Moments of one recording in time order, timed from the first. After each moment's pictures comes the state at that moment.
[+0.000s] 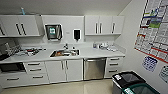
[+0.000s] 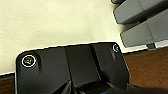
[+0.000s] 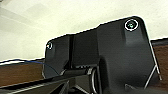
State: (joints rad) left arm 1.43 2.81 -2.32 0.06 -0.09 -0.08; right arm -1.54 2.78 -2.31 -0.10 0.12 0.09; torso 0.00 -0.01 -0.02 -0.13
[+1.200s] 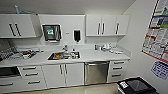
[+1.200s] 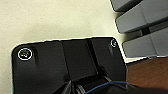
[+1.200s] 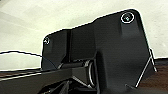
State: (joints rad) left arm 1.45 2.81 -2.32 0.06 -0.08 -0.08; right arm -1.55 2.77 -2.31 -0.10 0.11 0.09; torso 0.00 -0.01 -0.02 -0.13
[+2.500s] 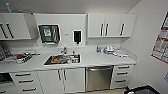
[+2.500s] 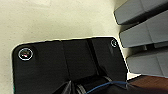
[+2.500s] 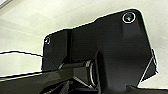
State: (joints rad) left arm 1.45 2.81 -2.32 0.06 -0.08 -0.08; right arm -1.55 2.78 -2.32 -0.10 0.11 0.09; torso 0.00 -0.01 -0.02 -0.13
